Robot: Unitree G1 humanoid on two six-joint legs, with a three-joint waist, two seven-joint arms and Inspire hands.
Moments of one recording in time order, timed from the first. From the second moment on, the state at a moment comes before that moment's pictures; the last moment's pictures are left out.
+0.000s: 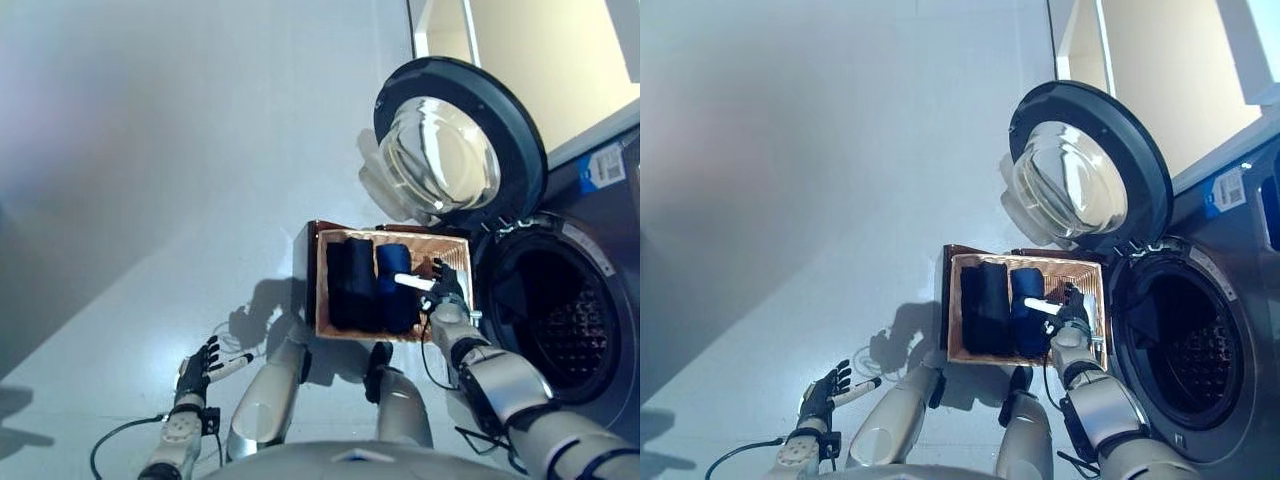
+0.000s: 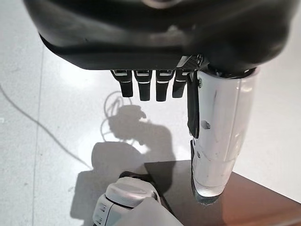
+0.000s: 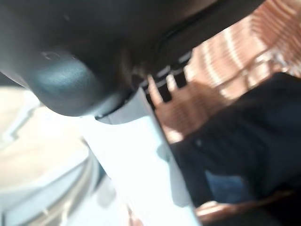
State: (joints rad) left arm 0.03 0.25 -0.21 1.02 -0.29 -0.33 0.17; right arm -0.62 -0.27 0.23 1.44 0.28 -0.19 -0.38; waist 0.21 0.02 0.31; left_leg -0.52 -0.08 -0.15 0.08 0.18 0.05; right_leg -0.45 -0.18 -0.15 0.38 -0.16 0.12
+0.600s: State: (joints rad) left arm 0.01 0.26 -0.22 0.90 -0.32 -0.34 0.21; right arm -0.74 -0.29 0.25 1.49 0.26 -0.18 -0.49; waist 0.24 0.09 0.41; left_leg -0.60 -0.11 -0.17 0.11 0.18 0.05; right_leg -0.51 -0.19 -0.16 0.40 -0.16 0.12
